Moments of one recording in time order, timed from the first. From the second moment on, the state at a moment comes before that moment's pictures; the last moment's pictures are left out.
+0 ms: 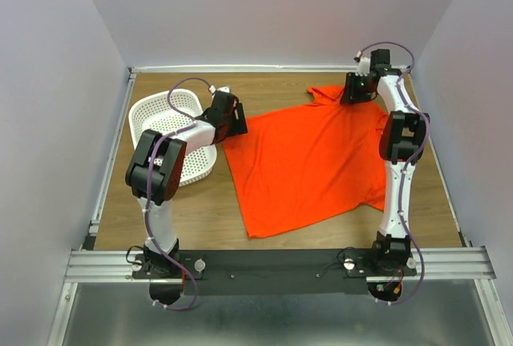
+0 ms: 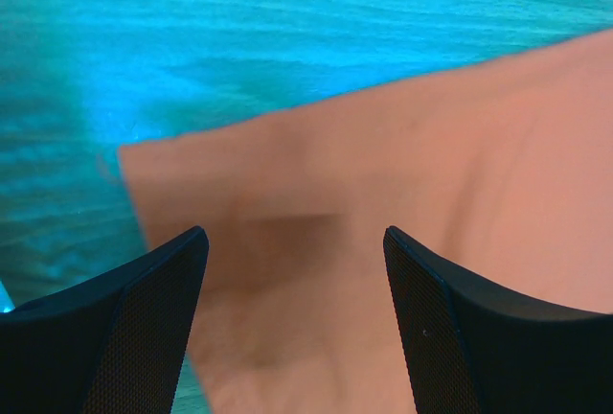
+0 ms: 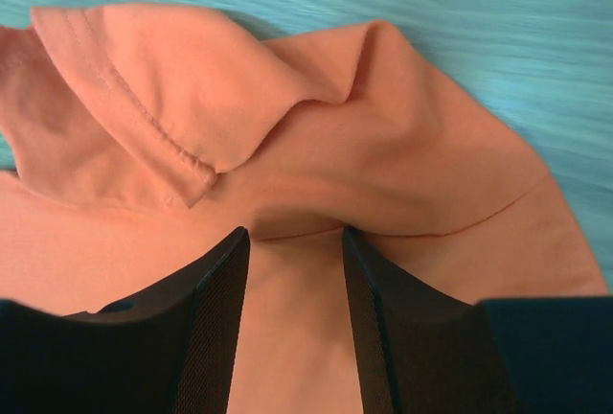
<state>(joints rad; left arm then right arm) -0.38 1.93 1.20 -0.06 -0.11 -0.49 -0.06 2.57 2.31 -0.75 -0.36 -0.05</state>
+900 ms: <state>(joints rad) -0.31 1.95 1.37 -0.13 -0.17 -0.33 -0.10 2.31 2.06 -0.73 -0.78 -0.21</state>
